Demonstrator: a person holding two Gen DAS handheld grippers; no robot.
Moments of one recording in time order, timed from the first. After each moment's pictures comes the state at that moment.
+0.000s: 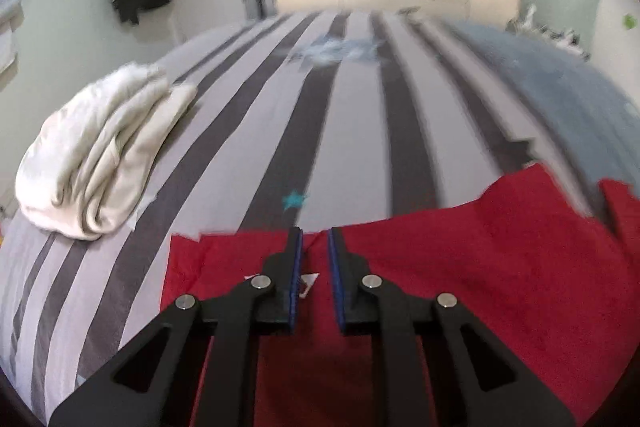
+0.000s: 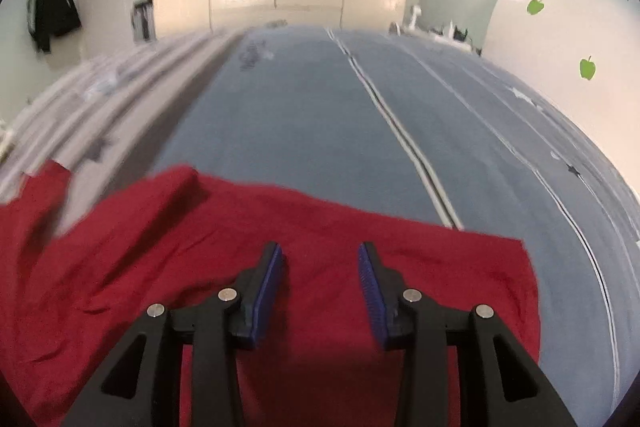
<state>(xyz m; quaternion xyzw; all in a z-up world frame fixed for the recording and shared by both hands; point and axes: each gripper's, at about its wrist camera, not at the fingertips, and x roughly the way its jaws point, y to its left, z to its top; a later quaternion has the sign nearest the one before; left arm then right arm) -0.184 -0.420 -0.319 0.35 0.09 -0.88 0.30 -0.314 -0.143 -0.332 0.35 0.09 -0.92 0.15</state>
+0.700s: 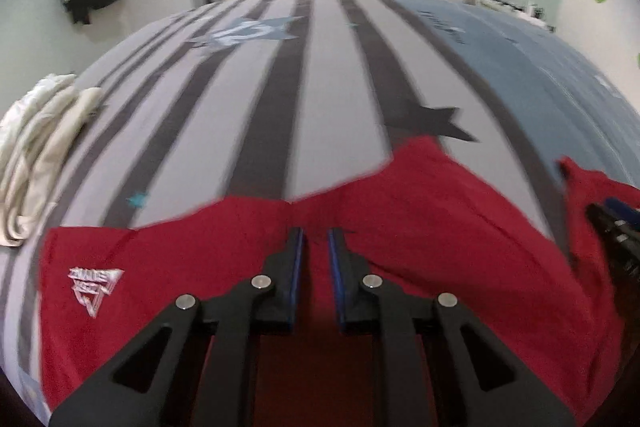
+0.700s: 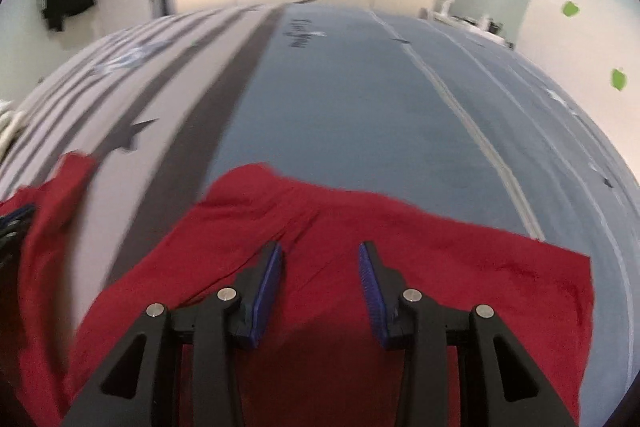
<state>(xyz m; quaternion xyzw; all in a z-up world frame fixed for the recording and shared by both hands) -0.248 -0.393 -0.348 0.41 0.09 -0.87 0.27 -0.341 -0.212 -0.350 0.40 0.11 -0.90 0.14</state>
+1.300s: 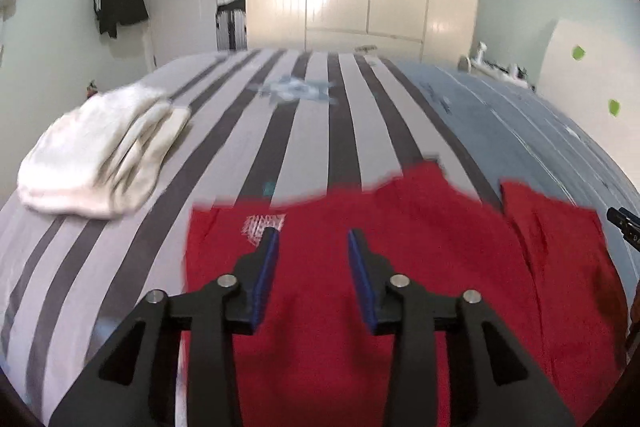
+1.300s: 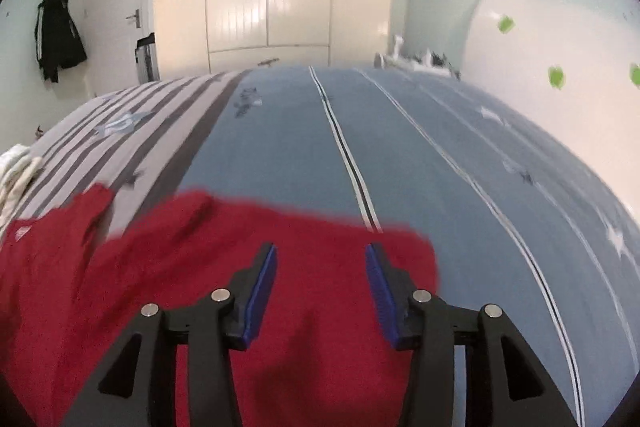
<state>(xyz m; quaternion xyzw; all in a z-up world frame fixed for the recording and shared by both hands) -0.055 -0.372 -0.263 0.32 0.12 -0.90 0.26 -0.243 -0.079 -0.278 0.33 0.07 -0.93 0.15</state>
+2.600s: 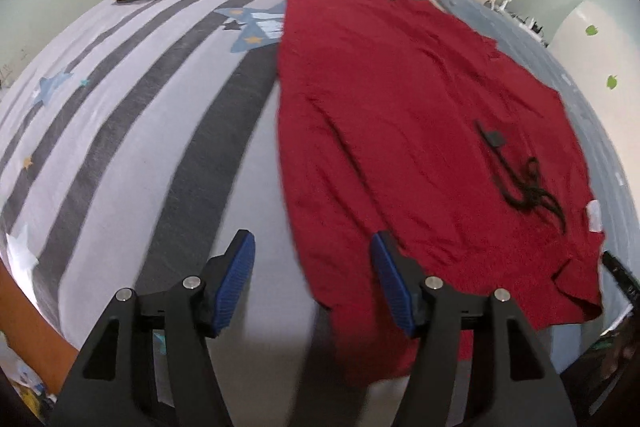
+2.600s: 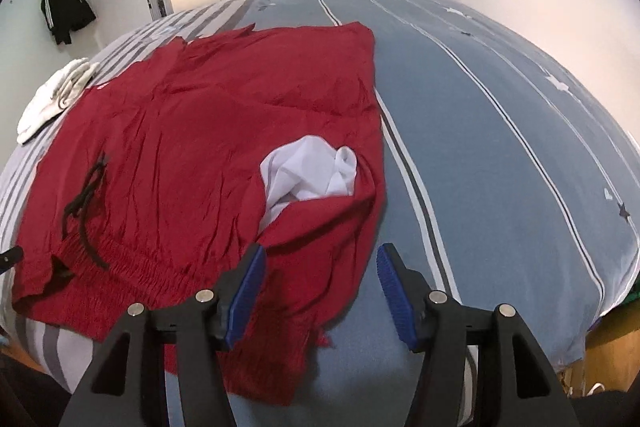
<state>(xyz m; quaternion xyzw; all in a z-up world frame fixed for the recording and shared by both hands) 0.175 -0.219 -0.310 0.43 0.23 -0.83 0.27 0.026 0.021 -0.312 0.44 0.06 -0.88 0.14</state>
